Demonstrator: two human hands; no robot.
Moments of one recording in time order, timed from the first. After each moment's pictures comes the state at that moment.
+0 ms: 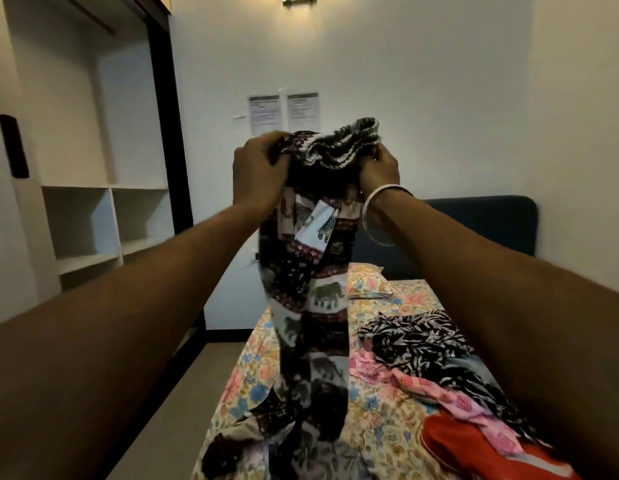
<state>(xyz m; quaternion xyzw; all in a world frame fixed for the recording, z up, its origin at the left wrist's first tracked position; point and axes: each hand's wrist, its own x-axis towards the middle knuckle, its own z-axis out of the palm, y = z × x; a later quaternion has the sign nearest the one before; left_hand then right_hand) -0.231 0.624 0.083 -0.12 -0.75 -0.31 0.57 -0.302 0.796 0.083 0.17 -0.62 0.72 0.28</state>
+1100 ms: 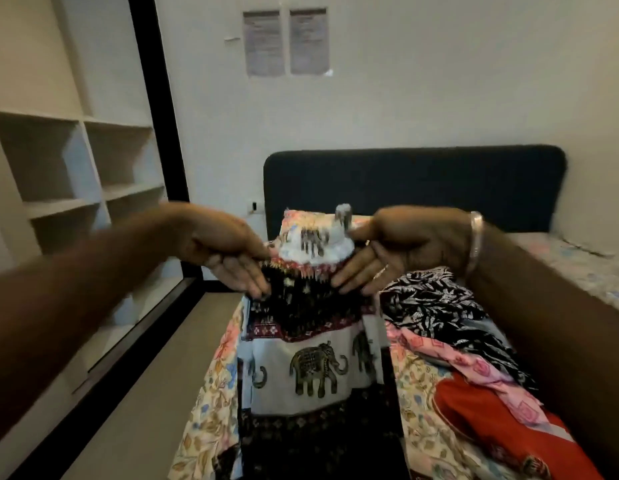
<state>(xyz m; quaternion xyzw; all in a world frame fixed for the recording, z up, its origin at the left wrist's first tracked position) -0.248 0.546 -0.041 0.11 -0.87 -0.44 -0.20 -0.328 0.810 -0.055 0.17 -0.75 0.50 -0.39</state>
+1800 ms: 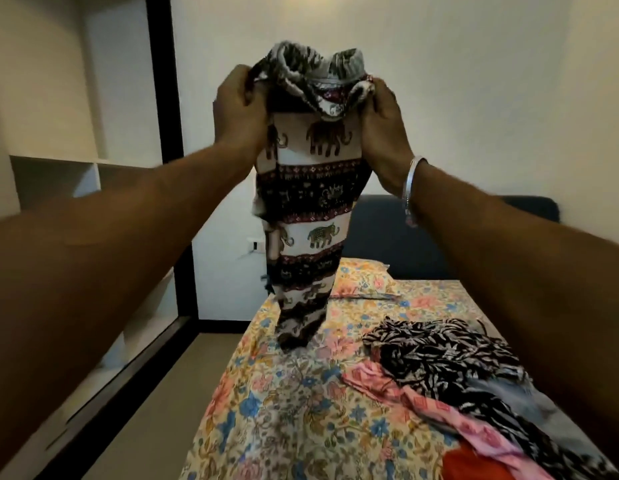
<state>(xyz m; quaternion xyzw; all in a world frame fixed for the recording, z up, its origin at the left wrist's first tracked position) -0.317 0.561 0.123 -0.13 -0.68 -0.47 0.55 -0.394 0.755 0.115 0.38 -0.61 0.58 0.39</state>
